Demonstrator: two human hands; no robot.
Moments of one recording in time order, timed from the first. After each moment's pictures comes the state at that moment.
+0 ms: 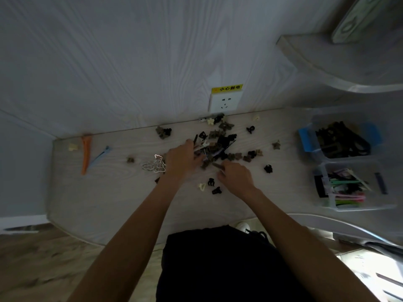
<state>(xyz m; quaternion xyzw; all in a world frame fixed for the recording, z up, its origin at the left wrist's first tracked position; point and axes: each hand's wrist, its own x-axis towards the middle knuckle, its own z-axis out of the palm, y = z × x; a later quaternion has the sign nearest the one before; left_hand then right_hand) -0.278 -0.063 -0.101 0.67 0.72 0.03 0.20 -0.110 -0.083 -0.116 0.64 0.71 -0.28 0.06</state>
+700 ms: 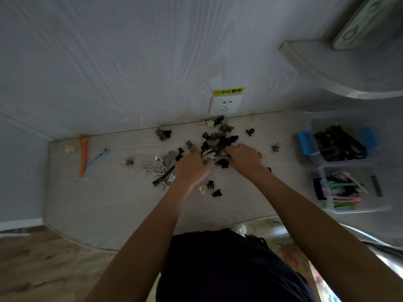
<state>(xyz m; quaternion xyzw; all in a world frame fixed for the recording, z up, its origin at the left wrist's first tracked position) -0.258 -0.071 -0.109 0.62 0.72 0.06 0.31 -0.093 -0.028 -0.108 0.54 0.83 -0.11 0.10</state>
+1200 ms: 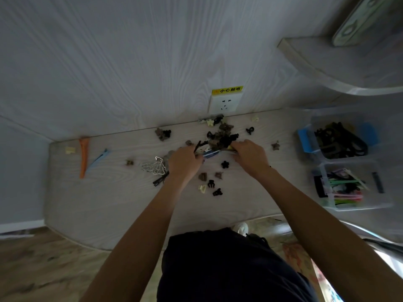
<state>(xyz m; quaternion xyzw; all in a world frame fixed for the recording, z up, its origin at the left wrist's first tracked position) -0.274 -0.062 -0.095 0.63 0.73 0.06 0.26 -0.079 -0.030 -0.100 0.57 0.81 -0.14 0.07</state>
